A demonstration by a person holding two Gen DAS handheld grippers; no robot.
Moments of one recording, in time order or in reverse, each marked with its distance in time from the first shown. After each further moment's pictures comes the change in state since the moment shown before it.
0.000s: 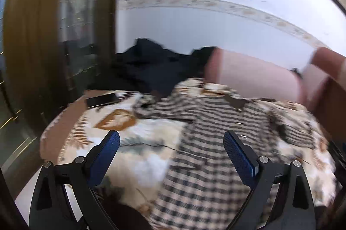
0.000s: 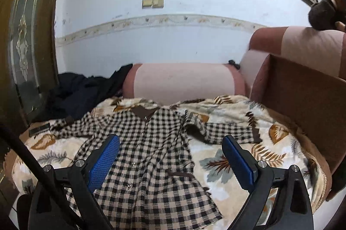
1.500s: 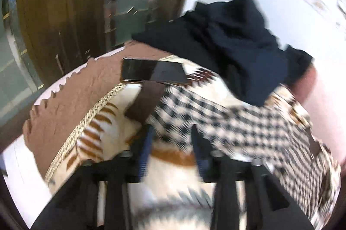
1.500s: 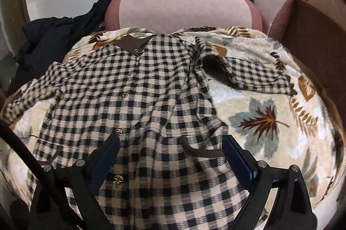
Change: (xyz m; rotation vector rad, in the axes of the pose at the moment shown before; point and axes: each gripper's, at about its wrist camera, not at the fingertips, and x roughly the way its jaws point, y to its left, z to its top) left arm 0.258 0.174 0.041 -0.327 0.254 0.192; right arm 0.185 0.032 -0.040 0.076 0.433 -0.042
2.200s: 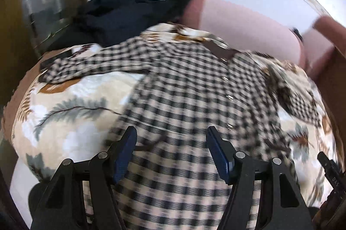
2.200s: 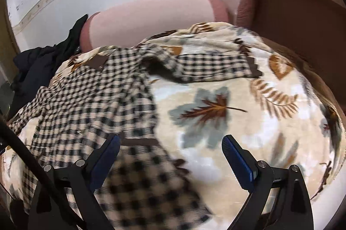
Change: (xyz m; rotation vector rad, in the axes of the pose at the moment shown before) left arm -0.135 -0.224 -0.219 0.460 0.055 -0.244; right arm -0.037 -0.145 -0.043 0.155 -0.092 -0.046
